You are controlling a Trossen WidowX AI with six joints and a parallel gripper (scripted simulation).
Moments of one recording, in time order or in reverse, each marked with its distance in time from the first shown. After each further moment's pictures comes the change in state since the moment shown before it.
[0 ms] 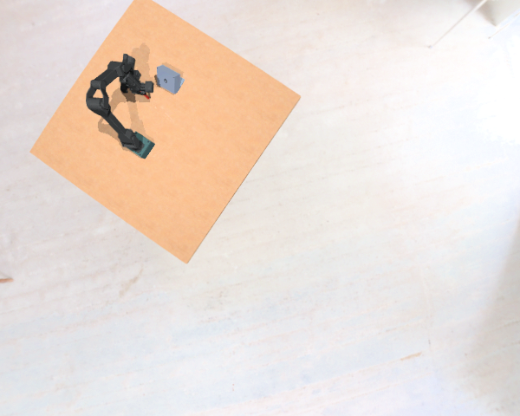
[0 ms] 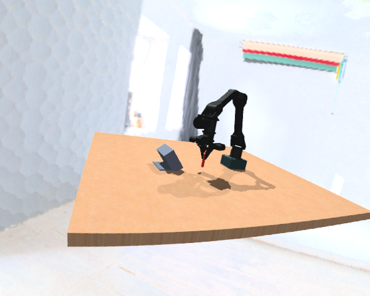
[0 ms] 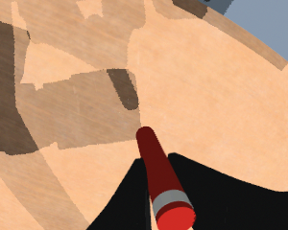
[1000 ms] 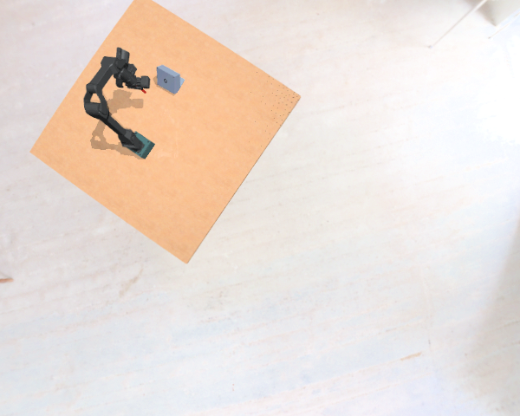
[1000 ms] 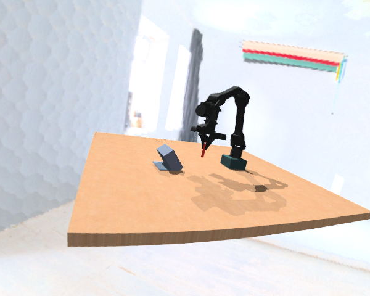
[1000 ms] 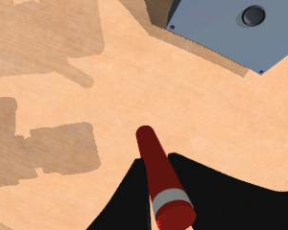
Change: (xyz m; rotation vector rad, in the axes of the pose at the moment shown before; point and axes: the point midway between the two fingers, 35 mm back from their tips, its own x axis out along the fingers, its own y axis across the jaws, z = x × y) arm -0.051 -0.006 0.003 0.040 -0.071 -0.011
